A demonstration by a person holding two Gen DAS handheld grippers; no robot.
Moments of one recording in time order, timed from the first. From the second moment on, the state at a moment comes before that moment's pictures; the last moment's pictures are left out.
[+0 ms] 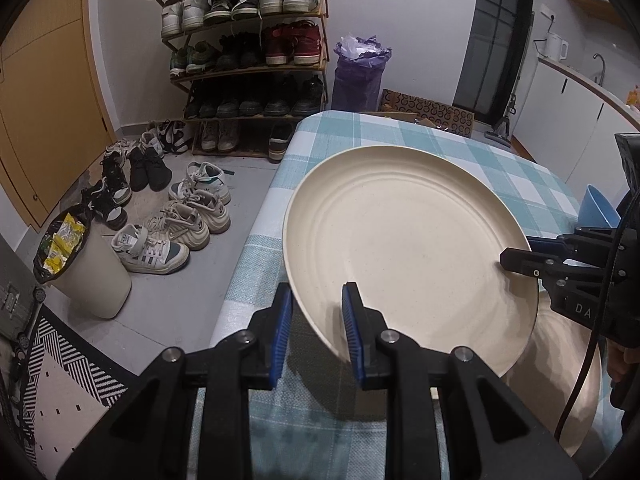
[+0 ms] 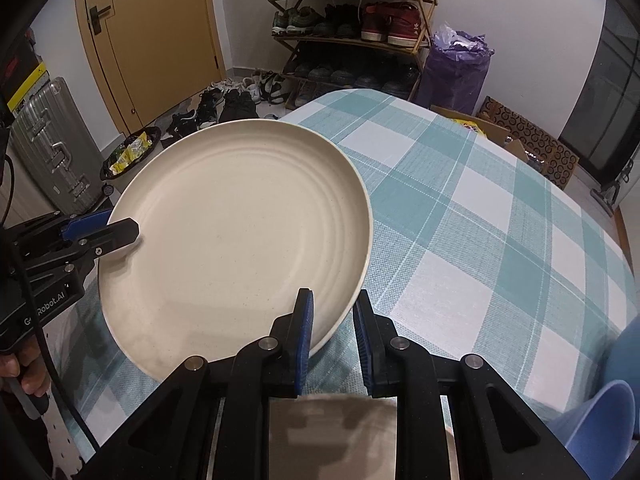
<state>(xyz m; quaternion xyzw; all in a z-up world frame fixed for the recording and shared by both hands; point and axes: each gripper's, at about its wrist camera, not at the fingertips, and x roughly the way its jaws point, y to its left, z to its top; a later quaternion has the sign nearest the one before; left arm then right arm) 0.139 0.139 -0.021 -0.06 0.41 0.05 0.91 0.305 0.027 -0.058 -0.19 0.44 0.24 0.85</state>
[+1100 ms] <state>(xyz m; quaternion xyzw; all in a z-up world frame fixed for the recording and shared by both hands) 0.092 0.049 0.017 -0.01 0.37 -0.01 0.93 0.217 -0.071 -0.002 -0.16 0.38 0.19 0.89</state>
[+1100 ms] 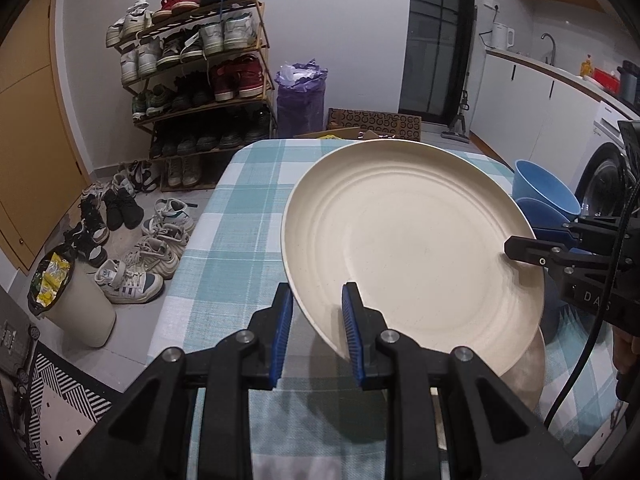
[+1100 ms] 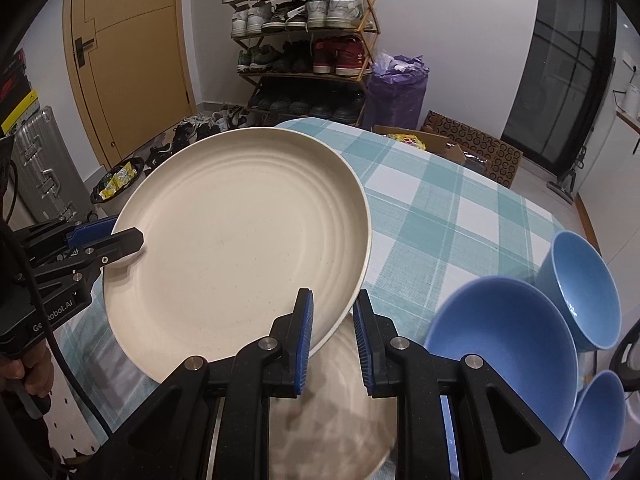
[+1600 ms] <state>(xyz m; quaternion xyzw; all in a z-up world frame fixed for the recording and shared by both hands) 0.080 0.024 0.008 0.00 0.38 -0.03 0.93 0.193 -0.101 -0.009 -0.15 0.39 0.17 0.89</state>
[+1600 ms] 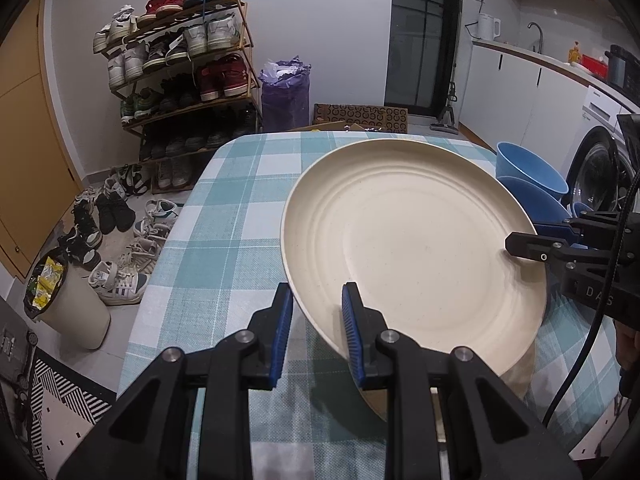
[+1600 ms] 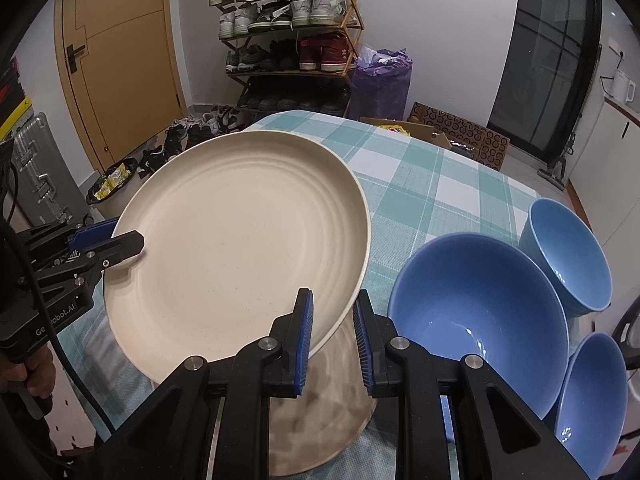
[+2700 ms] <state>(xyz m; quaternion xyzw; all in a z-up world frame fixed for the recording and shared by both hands) 0.068 0.001 -0.027 0.02 0.41 -0.05 0.91 0.147 -0.129 -0.044 -0.12 0.41 0.14 0.89</state>
